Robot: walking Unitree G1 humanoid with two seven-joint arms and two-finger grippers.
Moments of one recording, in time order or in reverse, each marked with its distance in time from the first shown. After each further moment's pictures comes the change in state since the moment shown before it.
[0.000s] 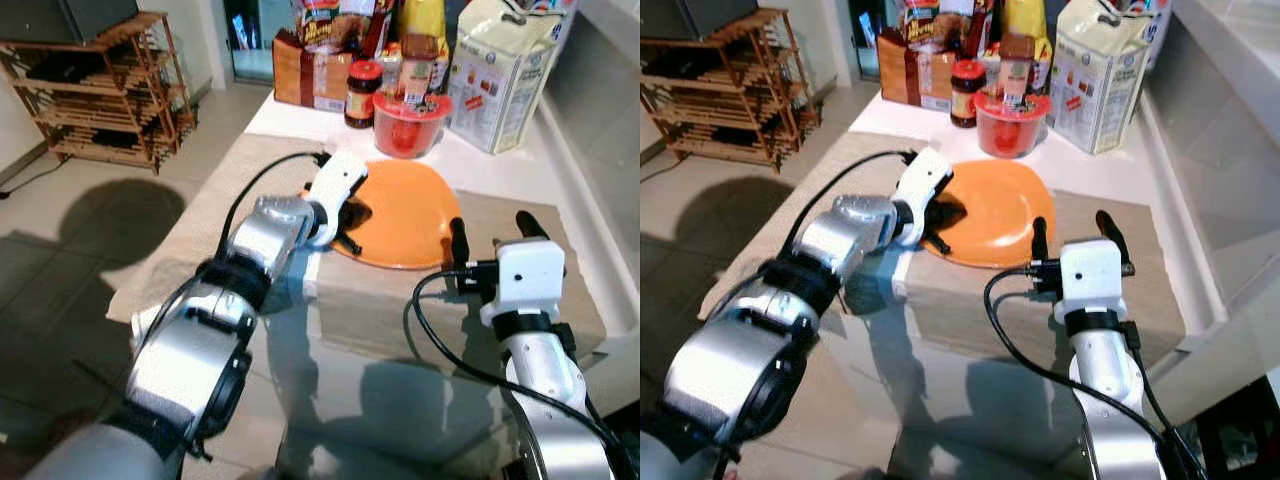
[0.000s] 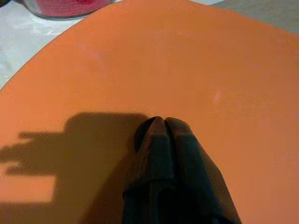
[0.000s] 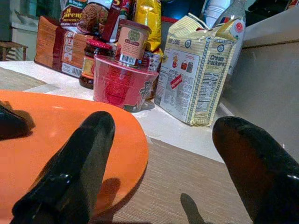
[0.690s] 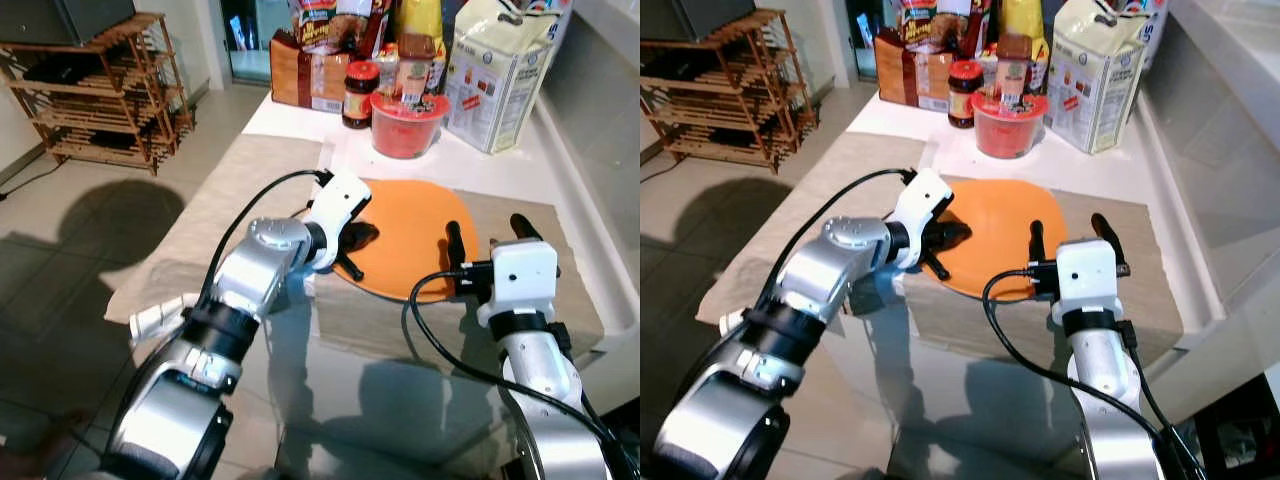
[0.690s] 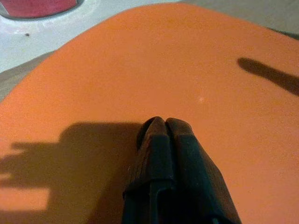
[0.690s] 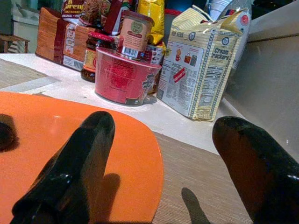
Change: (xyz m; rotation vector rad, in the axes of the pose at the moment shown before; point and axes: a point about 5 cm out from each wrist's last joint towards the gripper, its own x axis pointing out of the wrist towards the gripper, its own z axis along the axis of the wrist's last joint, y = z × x) left arm -0.018 -0.025 -0.006 0.015 -0.061 -0.027; right arm 0.002 0.002 -0.004 -0.003 0.016 0.016
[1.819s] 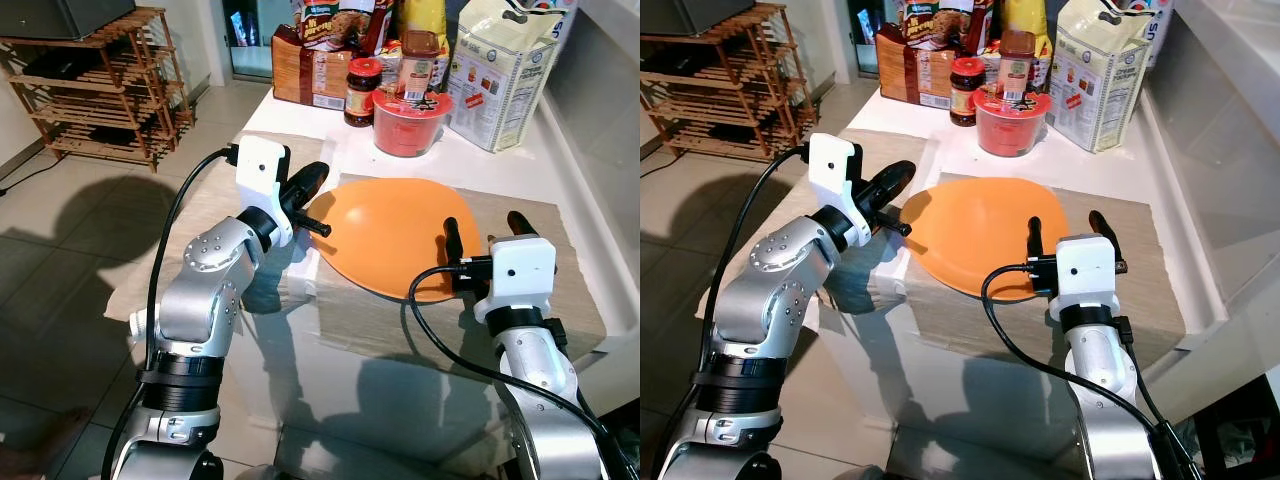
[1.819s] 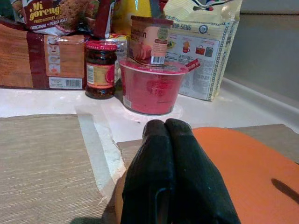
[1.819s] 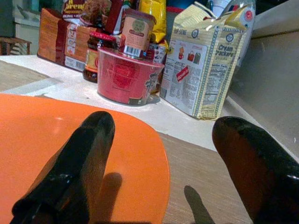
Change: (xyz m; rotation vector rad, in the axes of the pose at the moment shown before) left arm -0.063 0.017 0.014 -0.174 -0.439 0.312; right arm 0.005 0.002 -0.002 0.027 0.002 0.001
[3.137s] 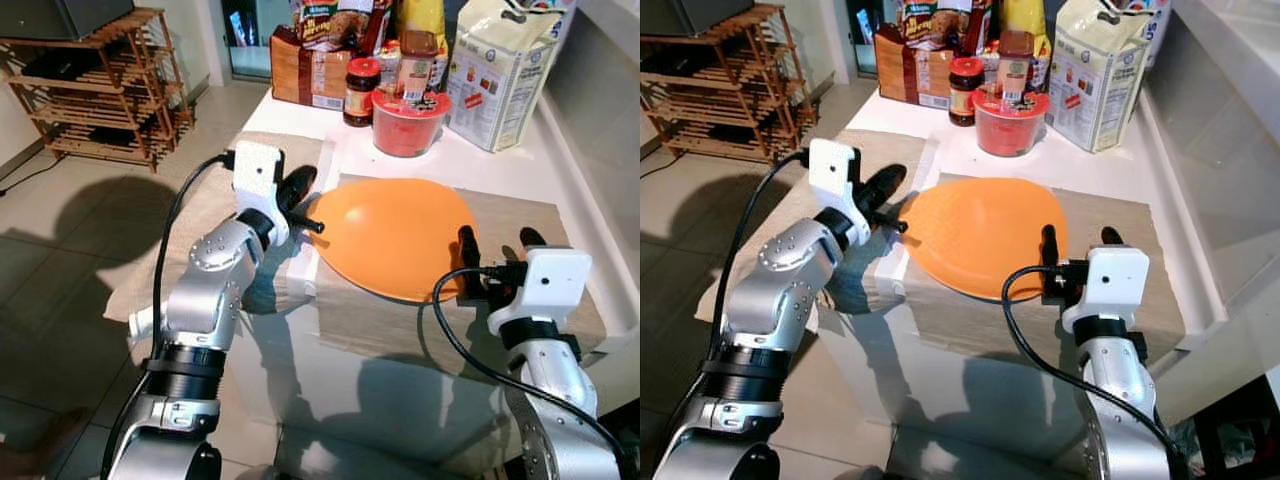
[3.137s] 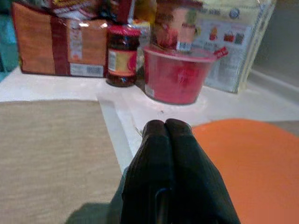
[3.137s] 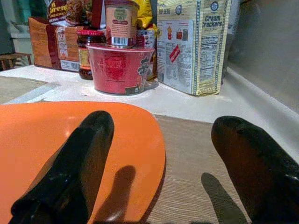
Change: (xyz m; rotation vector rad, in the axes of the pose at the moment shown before) left arm 0.008 0.011 -0.017 0.011 0.035 0.070; right arm -0.013 -0.010 -0.003 0.189 0.056 -0.038
